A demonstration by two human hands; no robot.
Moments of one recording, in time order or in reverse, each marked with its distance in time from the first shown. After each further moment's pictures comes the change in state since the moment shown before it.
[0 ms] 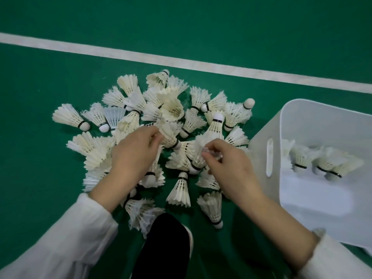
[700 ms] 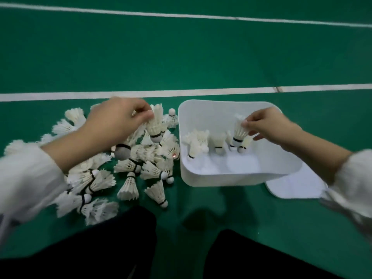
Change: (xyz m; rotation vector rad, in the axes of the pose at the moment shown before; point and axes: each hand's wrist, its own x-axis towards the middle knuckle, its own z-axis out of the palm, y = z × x) left_hand -0.059 0.172 -0.093 0.072 -0.039 0.462; right_hand -0.108 0.094 -0.228 -0.010 0.218 0.325
